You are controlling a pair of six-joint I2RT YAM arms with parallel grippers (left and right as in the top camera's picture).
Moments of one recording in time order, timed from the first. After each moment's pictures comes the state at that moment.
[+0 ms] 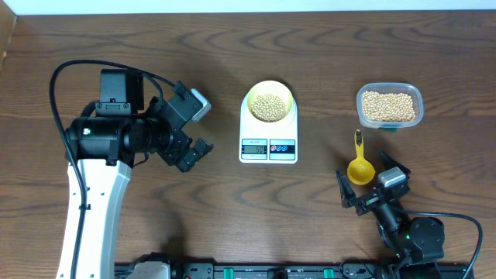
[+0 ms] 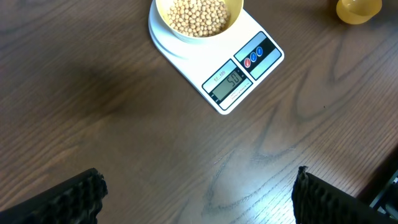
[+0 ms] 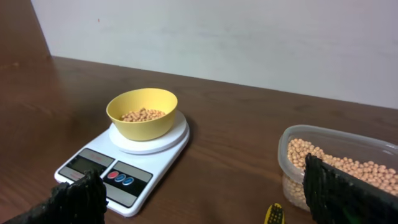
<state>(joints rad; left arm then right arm) -0.03 1.28 1.33 -1.19 0.46 0.69 0.15 0.01 0.01 -0.05 -0.27 -0.04</state>
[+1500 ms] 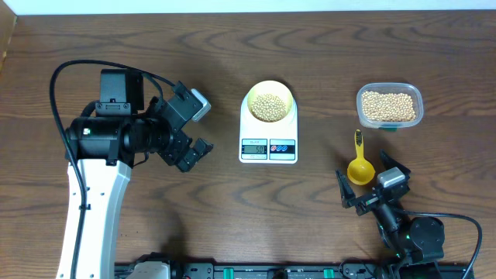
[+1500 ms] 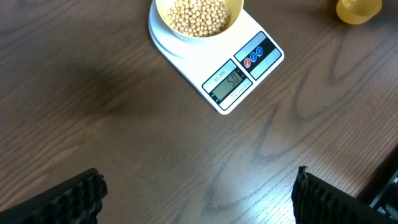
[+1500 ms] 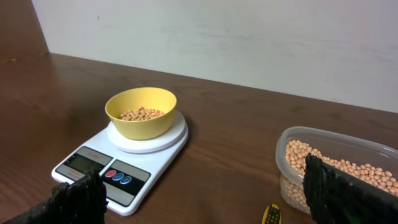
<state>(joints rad) -0.03 1.28 1.33 -1.19 0.46 0.69 0.15 0.01 0.01 -0.05 -0.27 -0.06</state>
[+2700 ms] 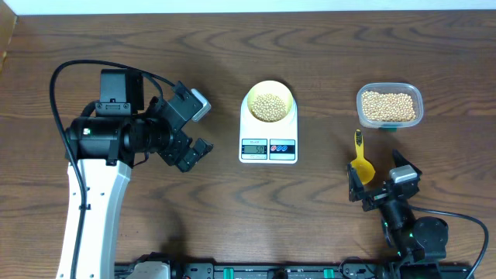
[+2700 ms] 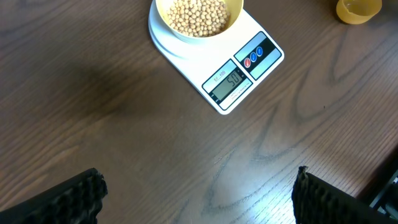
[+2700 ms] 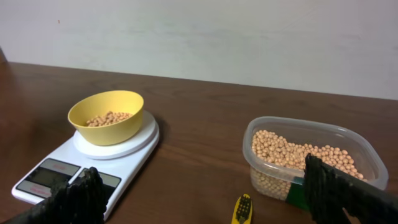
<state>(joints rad) -0.03 1.28 1.33 -1.19 0.46 0.69 0.07 0.01 0.01 -0.06 -0.22 -0.01</state>
